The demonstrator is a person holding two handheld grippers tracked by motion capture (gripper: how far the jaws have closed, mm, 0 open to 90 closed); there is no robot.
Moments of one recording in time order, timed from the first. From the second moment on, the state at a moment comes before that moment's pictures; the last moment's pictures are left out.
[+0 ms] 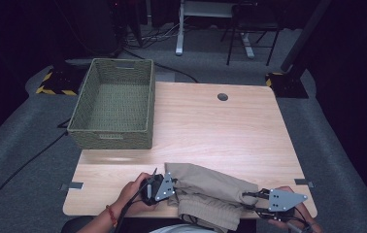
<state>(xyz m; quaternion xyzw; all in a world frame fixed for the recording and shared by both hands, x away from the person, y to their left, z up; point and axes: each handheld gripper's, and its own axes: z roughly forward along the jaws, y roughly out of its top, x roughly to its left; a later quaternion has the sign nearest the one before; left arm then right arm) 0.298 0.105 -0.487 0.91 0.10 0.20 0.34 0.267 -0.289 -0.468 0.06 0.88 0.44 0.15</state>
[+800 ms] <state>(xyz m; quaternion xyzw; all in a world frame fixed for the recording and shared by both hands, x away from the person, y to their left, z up) 0.328 0.109 -0.476 0.90 0.18 0.19 0.35 0.363 -0.281 -0.483 0.19 0.87 0.40 0.20</state>
